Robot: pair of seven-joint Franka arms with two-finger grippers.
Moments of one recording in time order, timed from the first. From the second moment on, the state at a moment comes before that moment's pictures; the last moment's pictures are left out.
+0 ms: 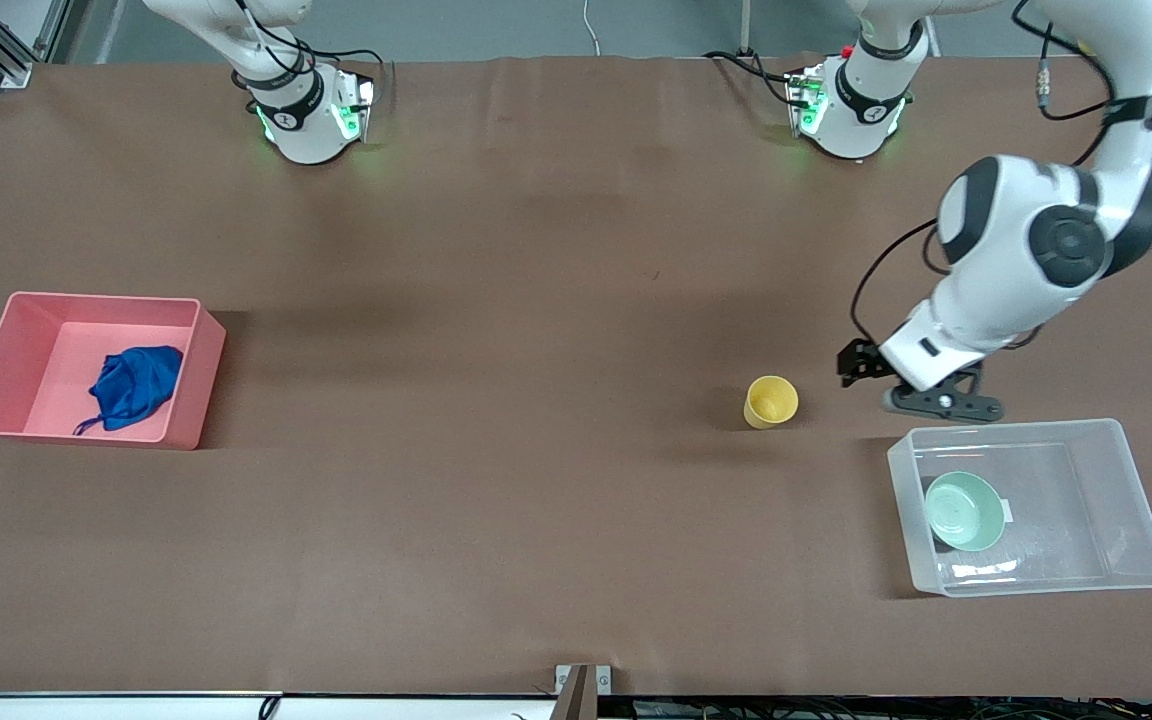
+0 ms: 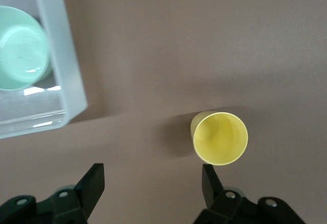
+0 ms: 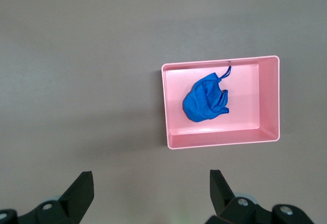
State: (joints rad) left arm 0.07 0.23 -0.32 -2.00 0.01 2.29 -0.09; right arm -0.10 -0.02 -0.07 -1.47 0.00 1.46 -0.05
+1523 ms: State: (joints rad) left arm 0.04 0.46 -0.33 -2.05 0.03 2.52 -0.10; right arm -0.10 -0.02 -0.07 -1.47 -0.01 1.46 -0.05
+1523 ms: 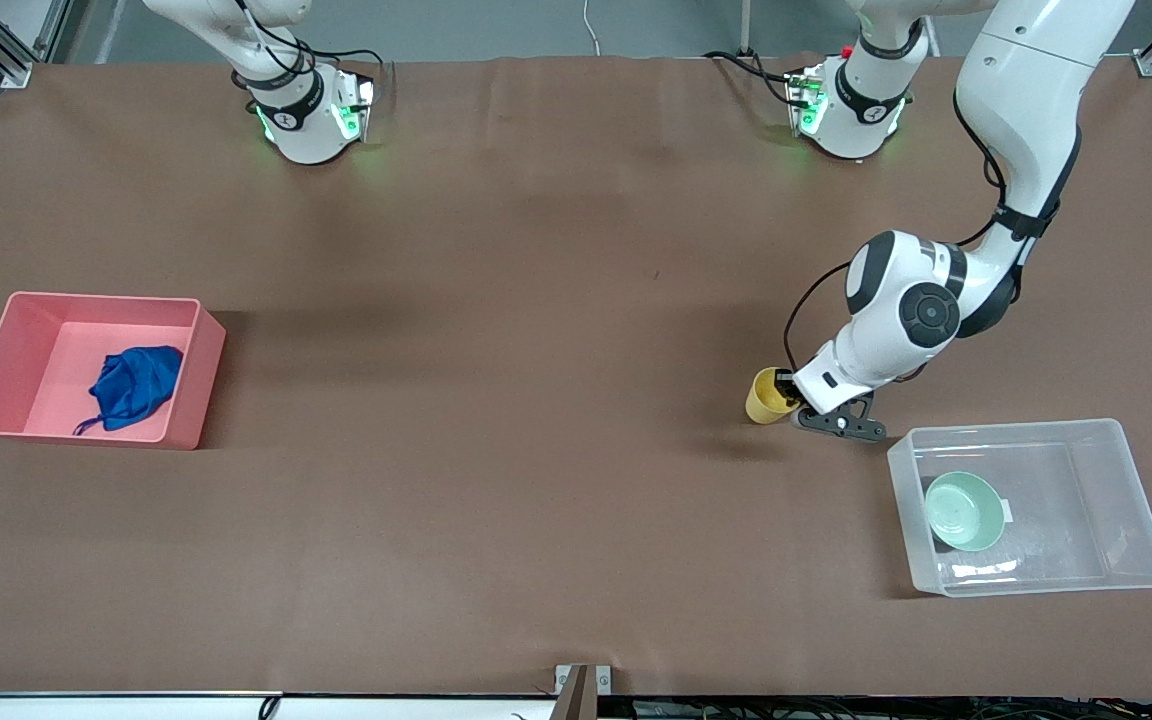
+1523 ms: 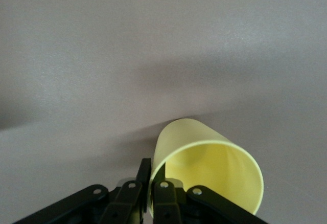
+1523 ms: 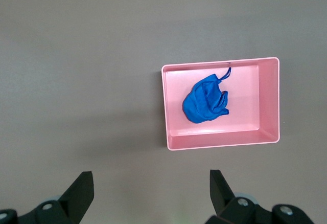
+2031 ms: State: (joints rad) left arm 0.11 0.39 -0.33 -1.78 0.04 2.24 -0.08; right arm -0.10 -0.02 -0.07 -1.47 -0.01 1.46 -0.05
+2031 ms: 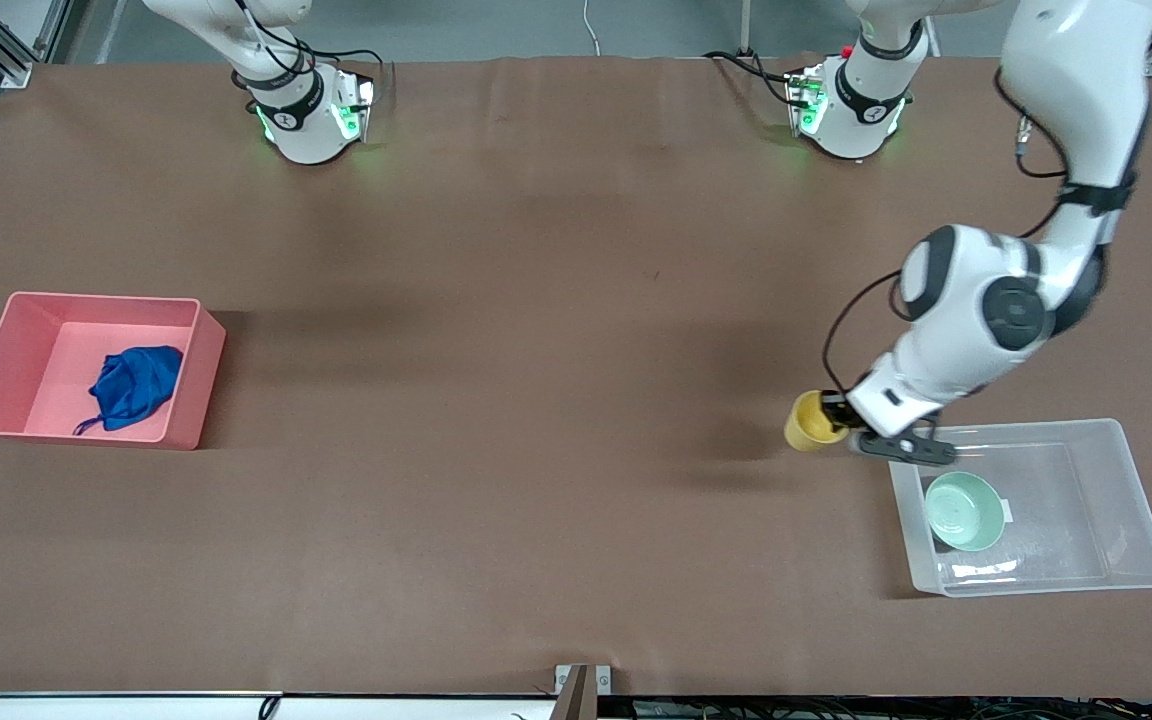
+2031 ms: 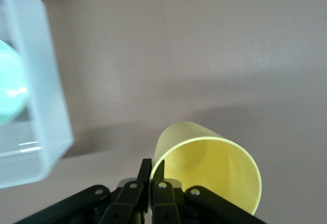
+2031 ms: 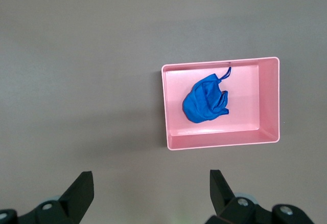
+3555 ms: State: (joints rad) left arm 0.27 0.82 -0.21 -1.30 0.08 2.16 0.37; right arm -0.10 -0.02 -0.07 -1.47 -0.01 1.46 -0.05
